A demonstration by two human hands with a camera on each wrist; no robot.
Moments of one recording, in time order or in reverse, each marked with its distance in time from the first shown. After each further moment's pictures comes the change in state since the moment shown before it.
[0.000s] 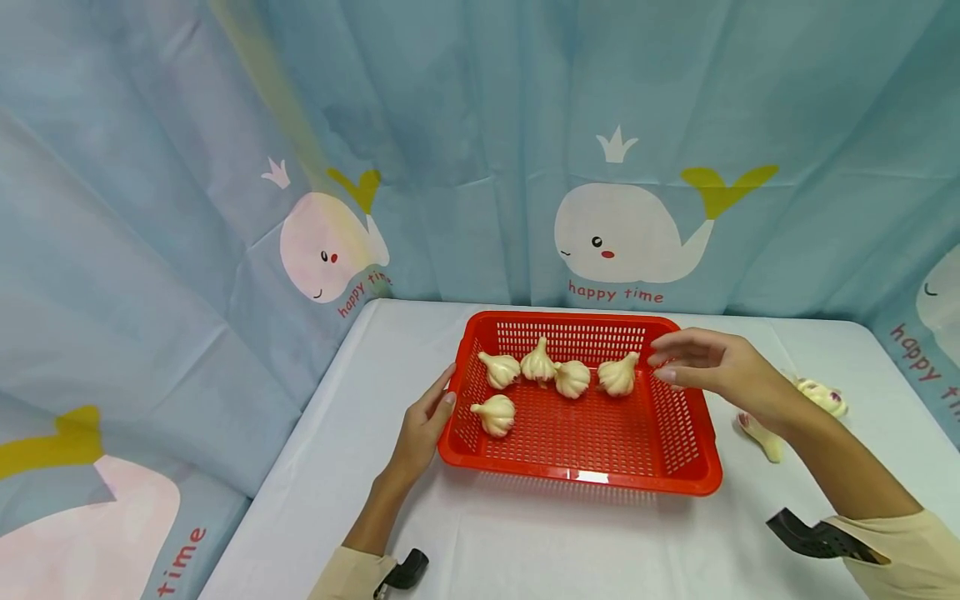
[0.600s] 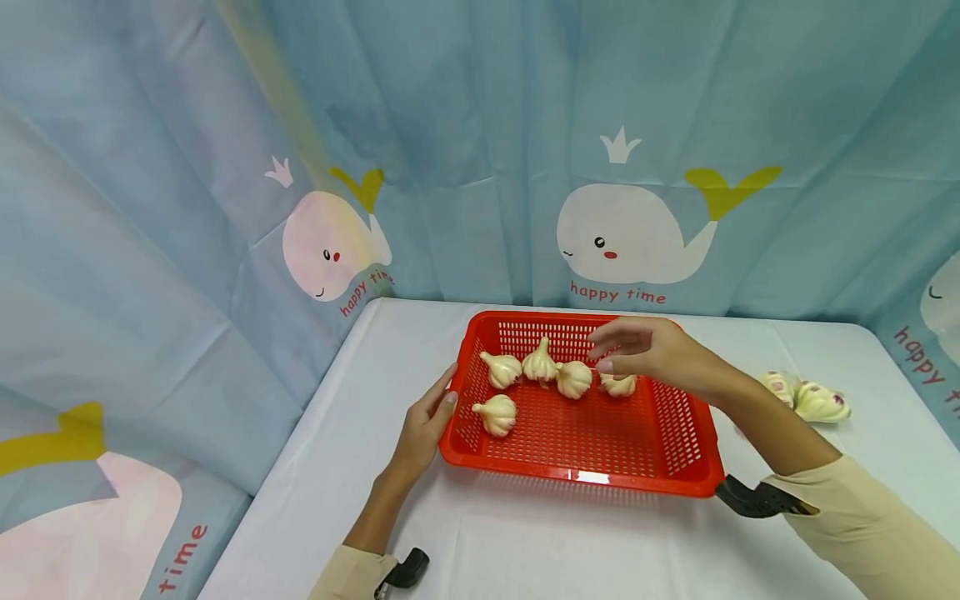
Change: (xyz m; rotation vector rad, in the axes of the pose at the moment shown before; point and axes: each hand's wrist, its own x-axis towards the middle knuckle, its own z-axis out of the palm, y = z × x) left_hand 0.000 0.000 0.000 -0.005 0.002 -0.005; right_hand 0.053 -0.033 0.037 -0.013 -0.158 -0.004
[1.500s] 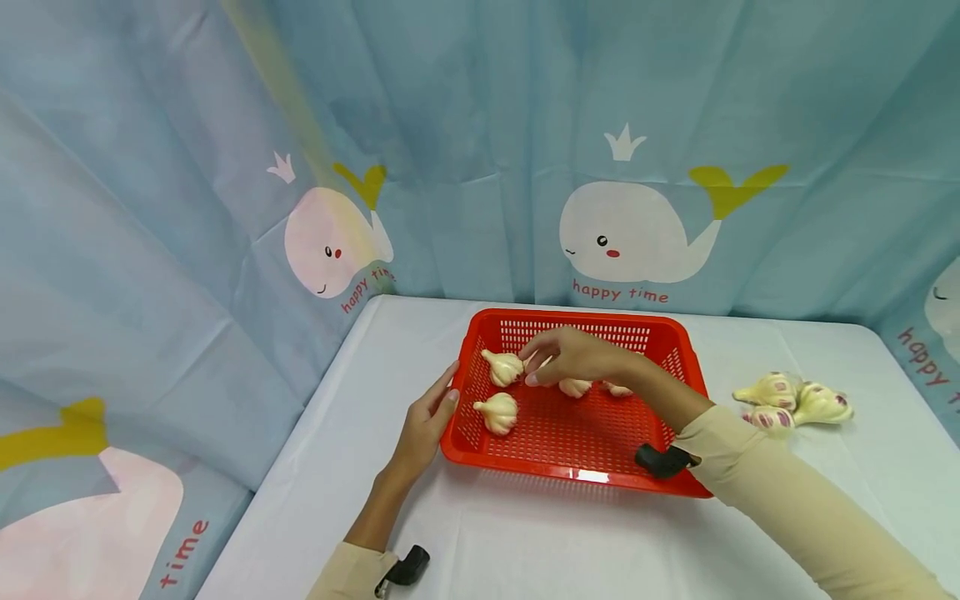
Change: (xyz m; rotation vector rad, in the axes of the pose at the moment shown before) left_hand 0.001 0.001 0.000 -0.004 -0.005 0.011; right_hand 0.083 -0.001 0.064 -0.060 -0.274 0.039
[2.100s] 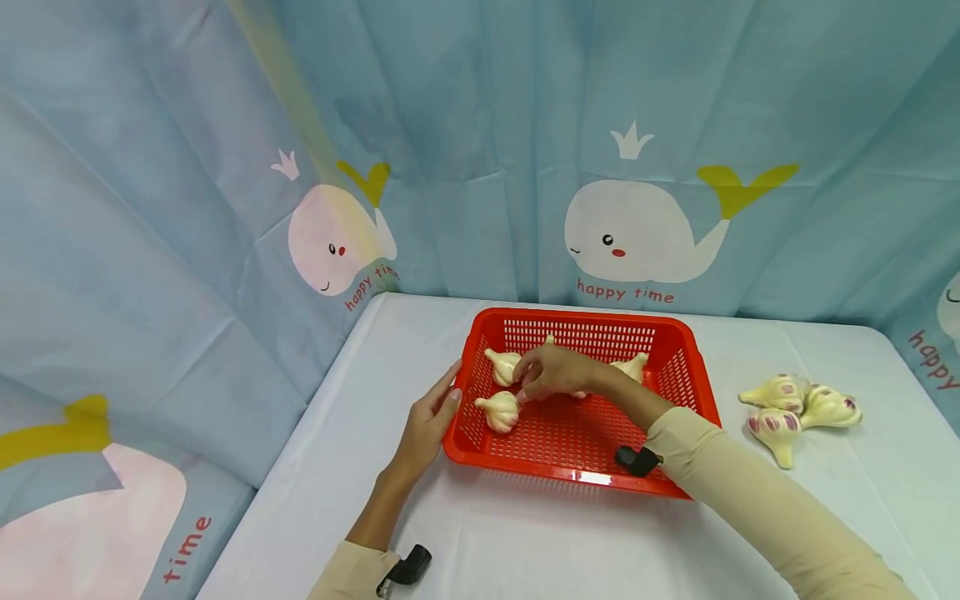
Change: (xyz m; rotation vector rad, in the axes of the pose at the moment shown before) left_hand -0.002 -0.001 0.000 -0.034 -0.017 -0.007; right_hand 0.036 0.026 0.023 -0.073 -0.057 -0.009
